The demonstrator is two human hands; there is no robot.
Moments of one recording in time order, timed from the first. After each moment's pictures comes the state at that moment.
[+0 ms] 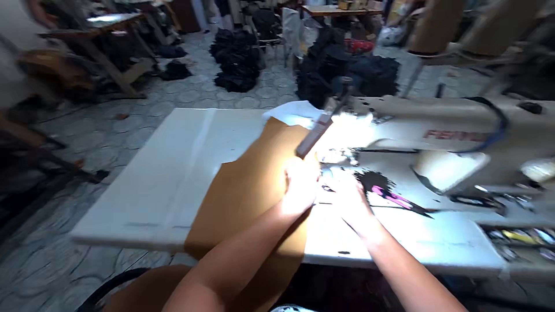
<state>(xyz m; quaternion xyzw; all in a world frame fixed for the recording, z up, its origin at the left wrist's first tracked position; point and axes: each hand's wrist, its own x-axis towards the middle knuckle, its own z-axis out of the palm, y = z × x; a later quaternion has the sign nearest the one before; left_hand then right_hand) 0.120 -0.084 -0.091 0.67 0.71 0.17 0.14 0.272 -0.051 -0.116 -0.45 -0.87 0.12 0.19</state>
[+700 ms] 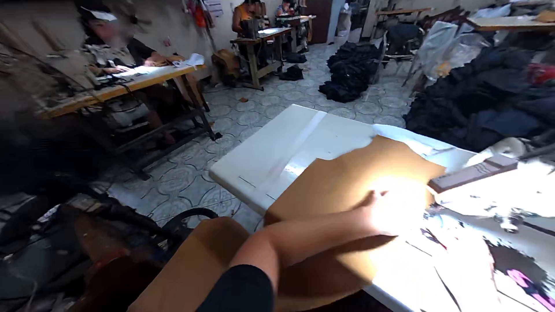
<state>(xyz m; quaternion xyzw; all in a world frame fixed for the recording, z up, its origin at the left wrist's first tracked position) 0.095 -0.100 -0.099 0.71 0.69 0.13 0.09 0.252 -0.116 -0.003 -0.53 -0.79 0.29 0.14</state>
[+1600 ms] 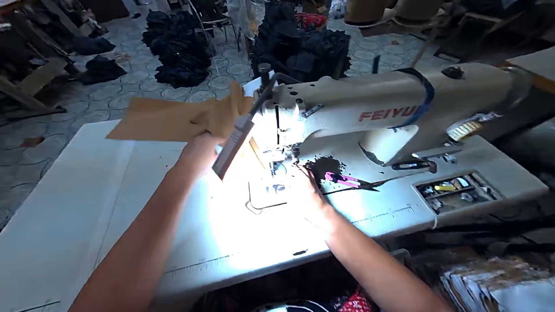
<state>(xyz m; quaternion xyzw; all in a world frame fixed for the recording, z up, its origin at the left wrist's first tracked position) 0.007 -0.041 -0.031 0.68 0.72 0.12 0.09 0.273 -0.048 -0.120 -0.41 -0.85 0.18 0.27</state>
